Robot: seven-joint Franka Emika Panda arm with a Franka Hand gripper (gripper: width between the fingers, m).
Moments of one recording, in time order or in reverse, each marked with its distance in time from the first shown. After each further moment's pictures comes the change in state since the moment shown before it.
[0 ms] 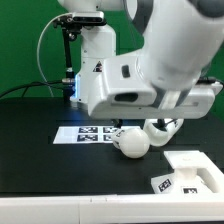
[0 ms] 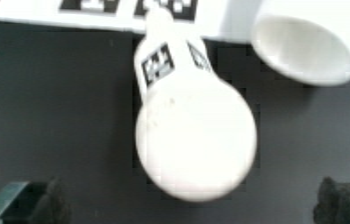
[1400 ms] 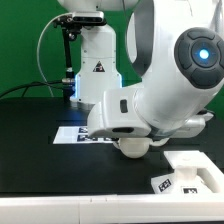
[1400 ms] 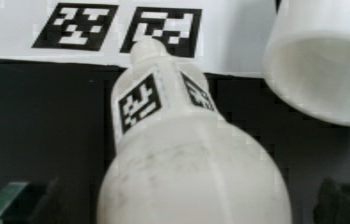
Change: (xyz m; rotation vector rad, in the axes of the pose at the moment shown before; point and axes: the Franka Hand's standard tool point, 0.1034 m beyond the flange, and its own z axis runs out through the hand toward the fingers) arm 0.007 -0.004 0.057 -0.005 -0.067 0.008
